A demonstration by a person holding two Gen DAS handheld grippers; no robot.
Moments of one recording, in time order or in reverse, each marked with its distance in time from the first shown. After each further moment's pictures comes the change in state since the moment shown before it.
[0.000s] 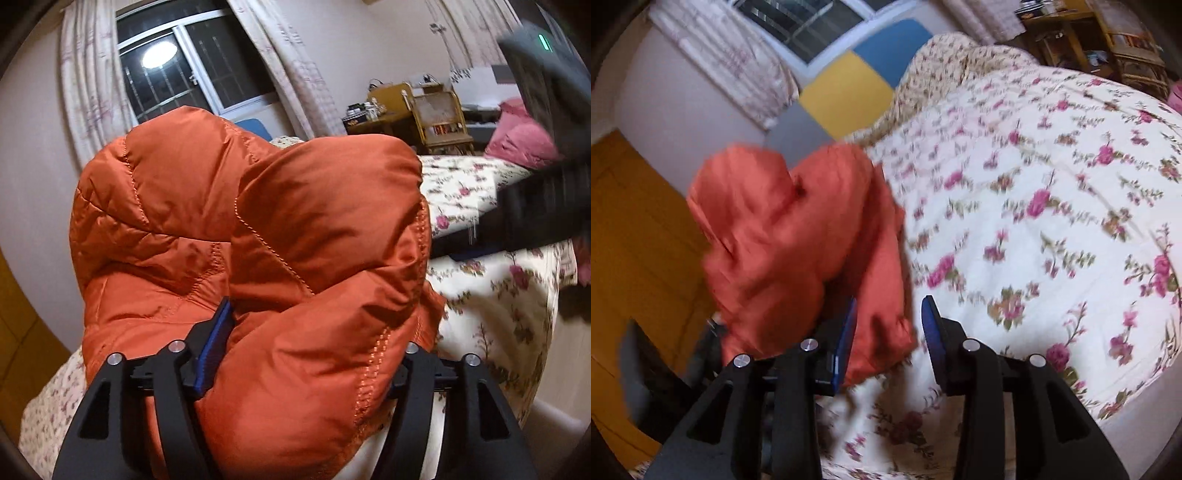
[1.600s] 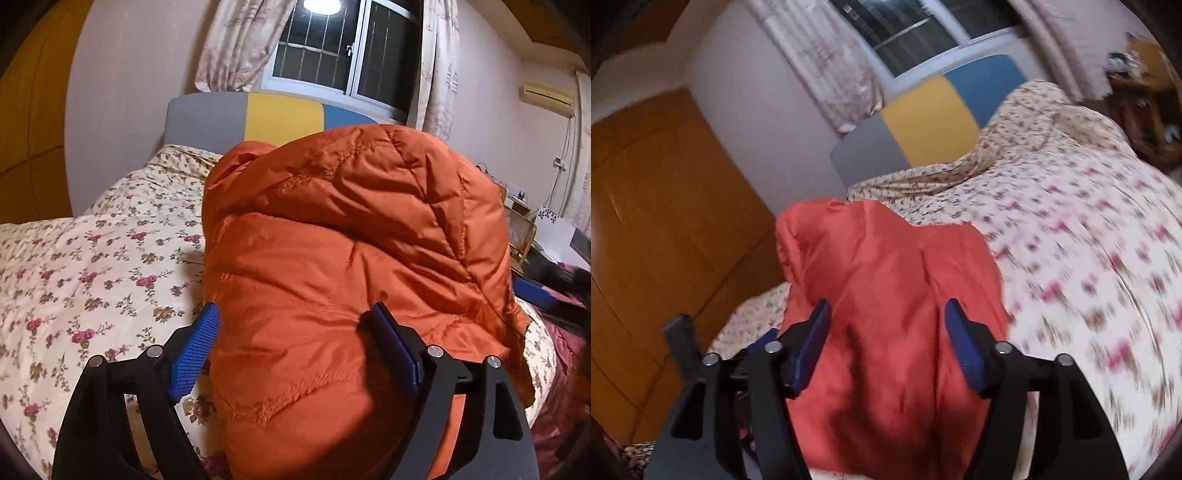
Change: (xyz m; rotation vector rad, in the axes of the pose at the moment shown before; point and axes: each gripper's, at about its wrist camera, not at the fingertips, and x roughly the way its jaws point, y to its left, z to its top) left arm -0.001 0.158 -0.024 -0.677 0.066 0.043; right arm 0.067 0.079 0.082 -0.312 0.023 0.127
